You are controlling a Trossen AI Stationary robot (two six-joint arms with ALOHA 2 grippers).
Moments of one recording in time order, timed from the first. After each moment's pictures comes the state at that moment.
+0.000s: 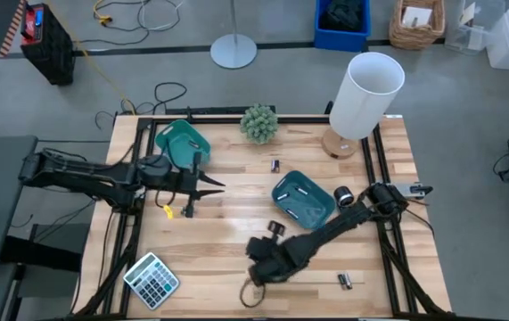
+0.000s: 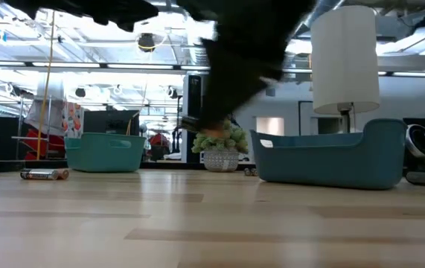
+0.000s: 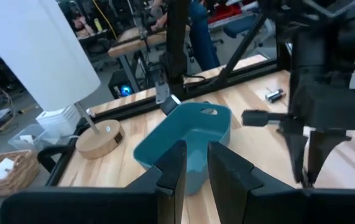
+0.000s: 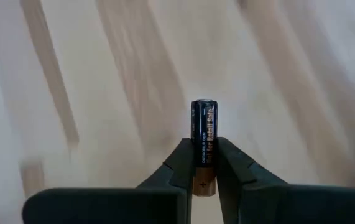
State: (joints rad) left arm -0.02 0.91 0.62 0.17 -0.01 0.33; right arm 0.47 2.15 1.67 -0.70 0.53 0.71
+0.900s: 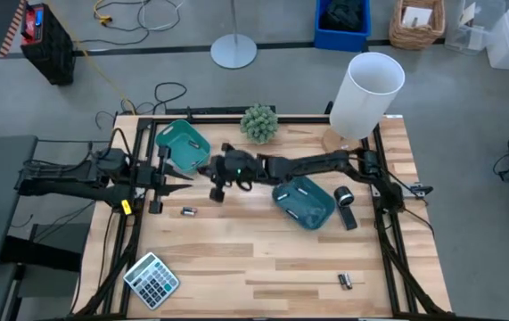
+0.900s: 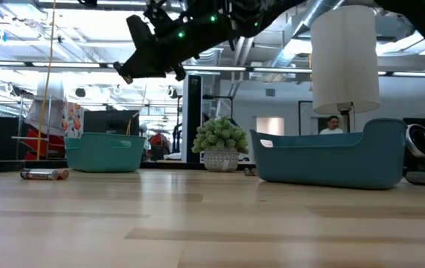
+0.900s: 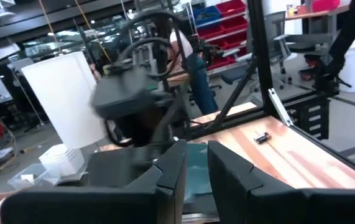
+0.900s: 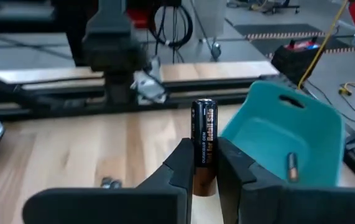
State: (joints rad) left arm -0.02 0.50 0.59 -0.03 0.04 0.31; right arm -0.06 2.15 1.70 0.12 0.14 -0.01
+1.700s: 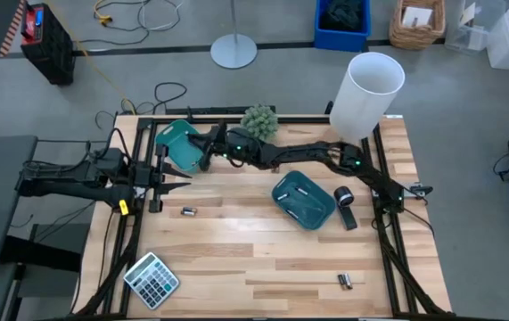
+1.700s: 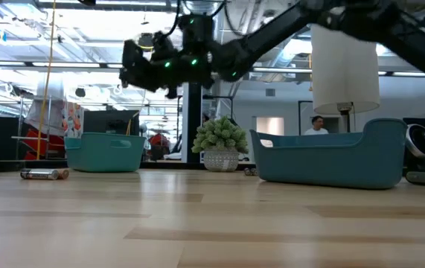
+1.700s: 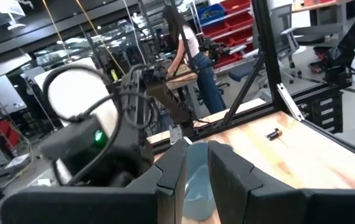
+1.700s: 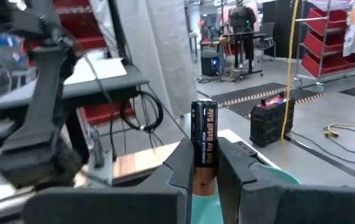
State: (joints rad) left arm -0.02 0.48 0.59 -0.04 0.02 0.37; right arm -0.22 2.36 1.83 0.58 0.10 0.12
